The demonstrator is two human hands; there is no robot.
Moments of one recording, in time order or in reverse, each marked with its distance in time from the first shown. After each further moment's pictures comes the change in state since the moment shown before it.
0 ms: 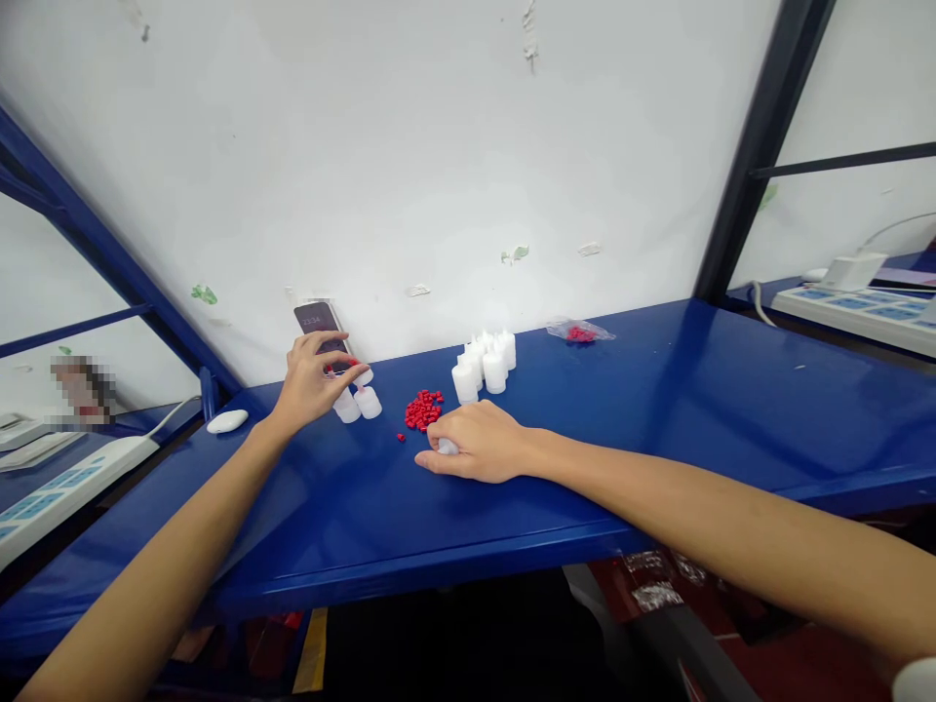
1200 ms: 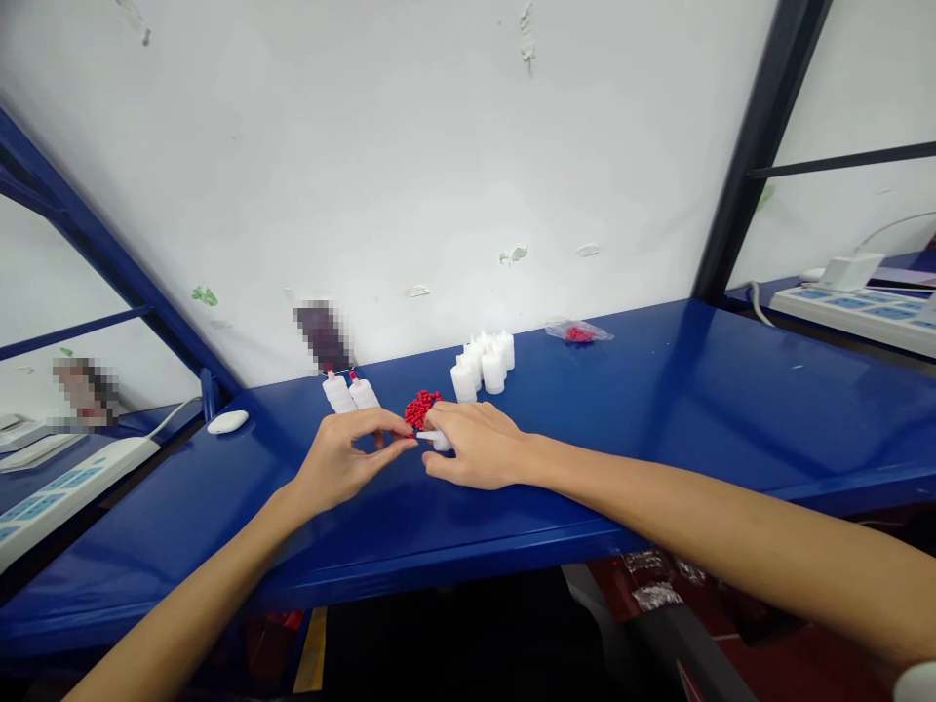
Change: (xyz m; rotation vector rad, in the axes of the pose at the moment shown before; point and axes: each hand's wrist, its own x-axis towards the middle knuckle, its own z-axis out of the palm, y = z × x) left_hand -0.049 0.104 -0.015 -0.552 -0.201 0.138; right_hand -0.003 -0.011 -0.001 -0.029 0.099 0.106
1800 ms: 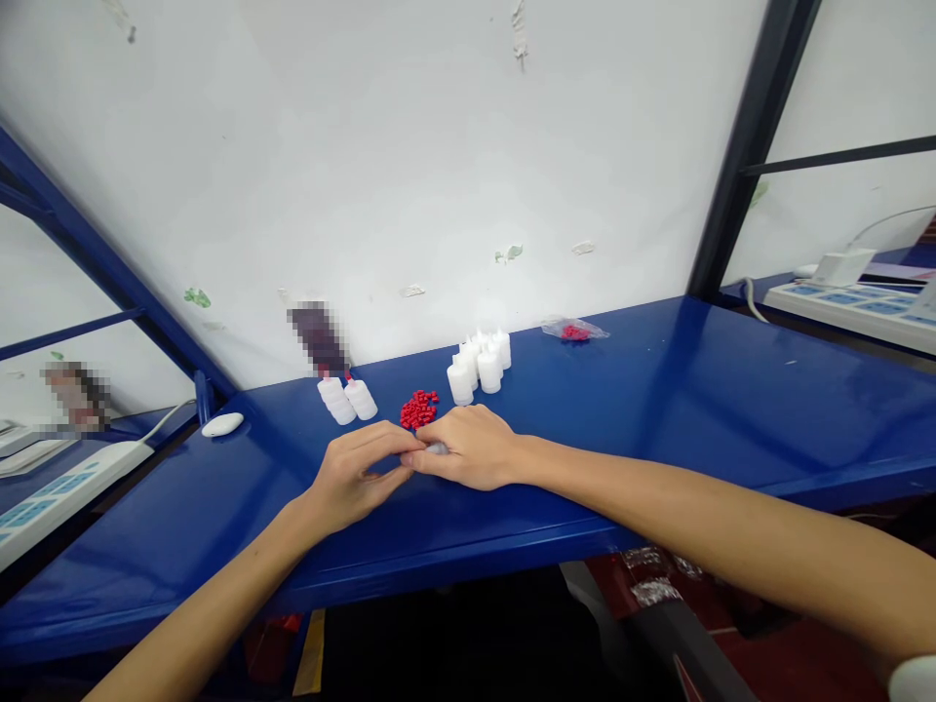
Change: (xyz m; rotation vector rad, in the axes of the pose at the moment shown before) left_hand -0.008 0.006 0.018 0.024 0.006 0.212; right_hand 0.002 0.002 0.004 0.116 -0.069 -0.032
